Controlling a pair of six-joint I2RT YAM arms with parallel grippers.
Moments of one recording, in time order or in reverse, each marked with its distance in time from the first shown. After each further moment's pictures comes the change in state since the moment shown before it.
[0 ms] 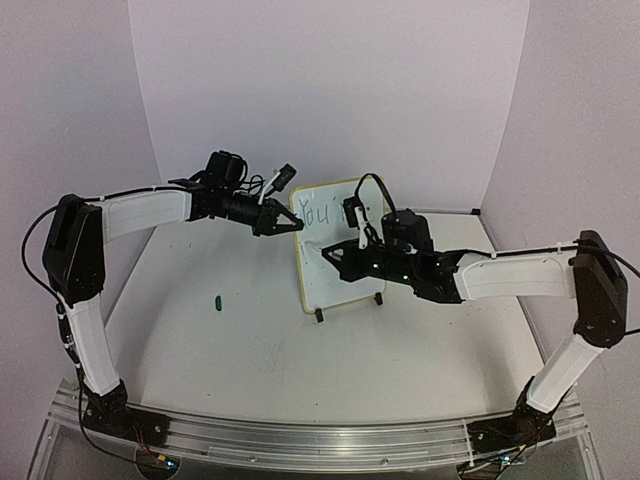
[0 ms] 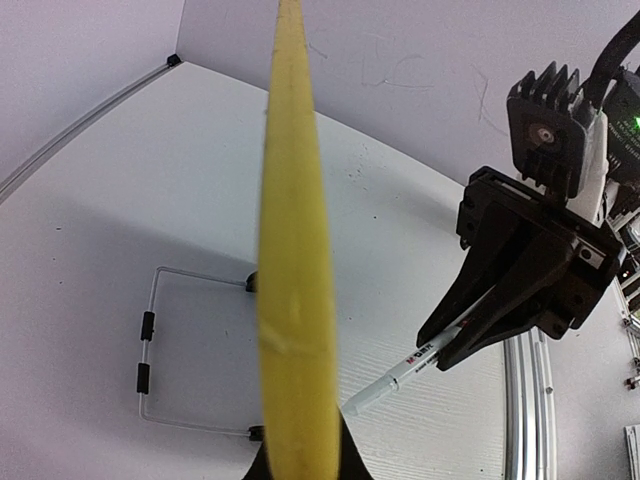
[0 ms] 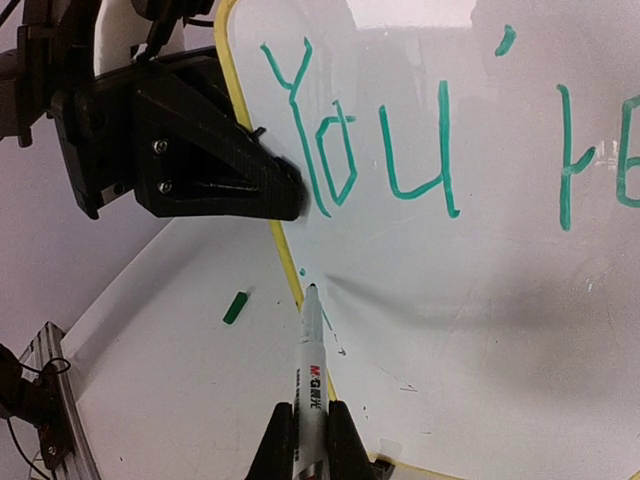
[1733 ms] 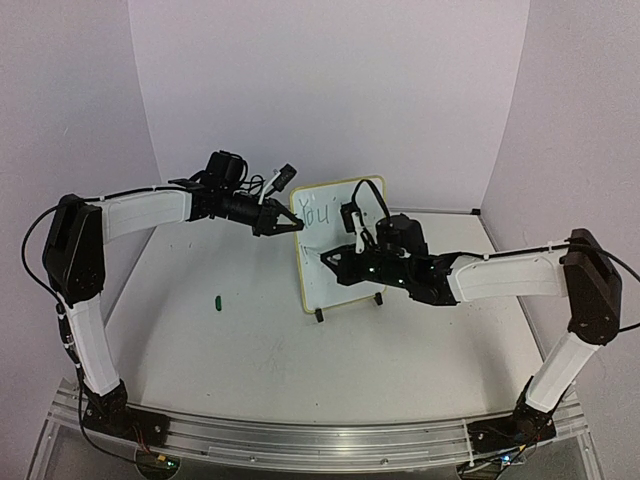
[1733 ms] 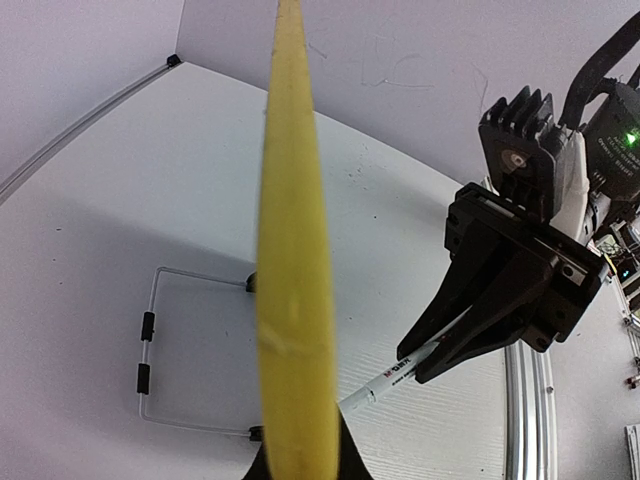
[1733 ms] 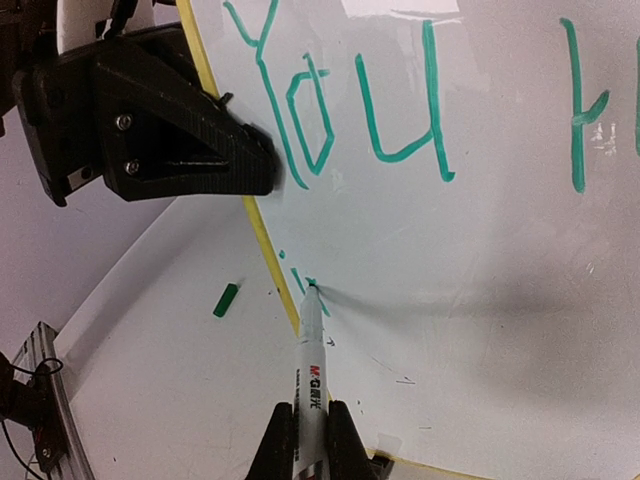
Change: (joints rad) left arm -0.001 -0.001 0.000 0.000 -0.001 0.003; right arm 0.000 0.030 0.000 0.007 0.014 0.022
